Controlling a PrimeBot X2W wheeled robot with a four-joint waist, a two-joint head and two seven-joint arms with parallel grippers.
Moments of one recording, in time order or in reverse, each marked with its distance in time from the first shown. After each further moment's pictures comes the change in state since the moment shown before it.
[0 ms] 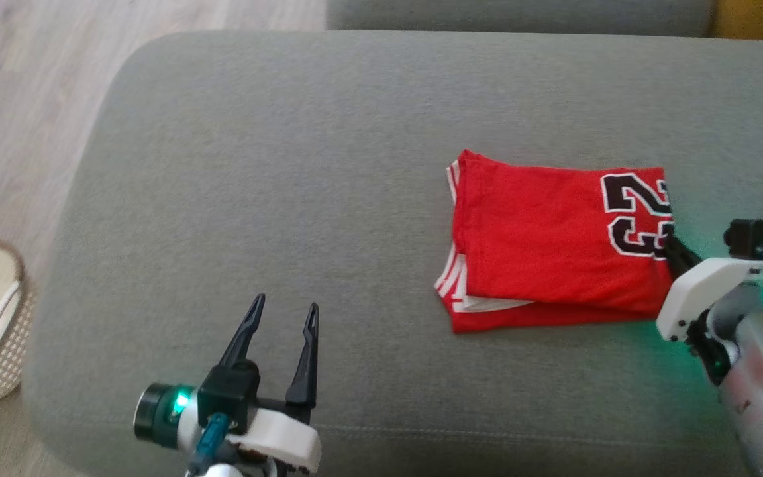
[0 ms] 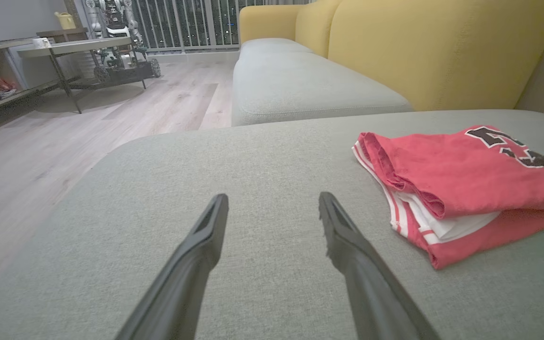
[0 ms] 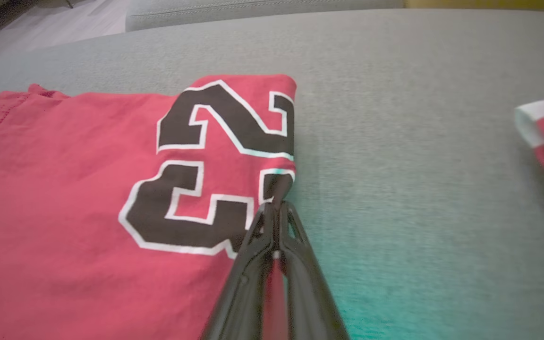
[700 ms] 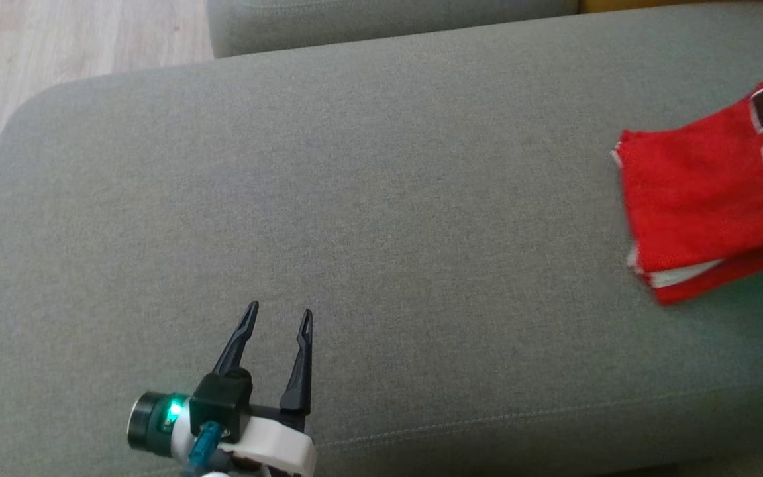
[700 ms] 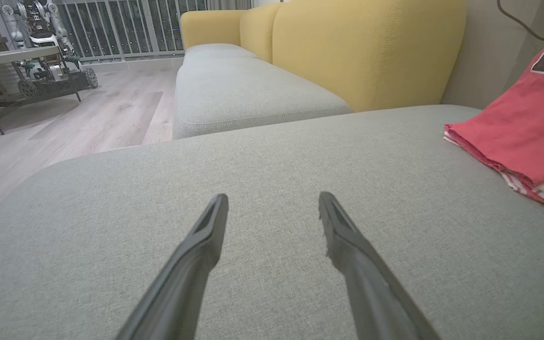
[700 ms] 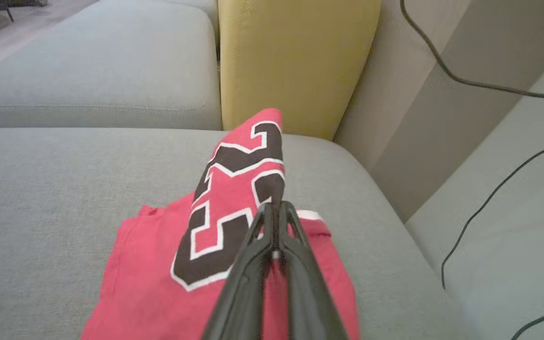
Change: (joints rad) left arm 0.034 0.000 0.020 -0.022 0.001 -0.005 0.000; right arm -0.063 -0.271 -0.101 -0.266 -0.072 0.000 0.145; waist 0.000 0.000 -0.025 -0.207
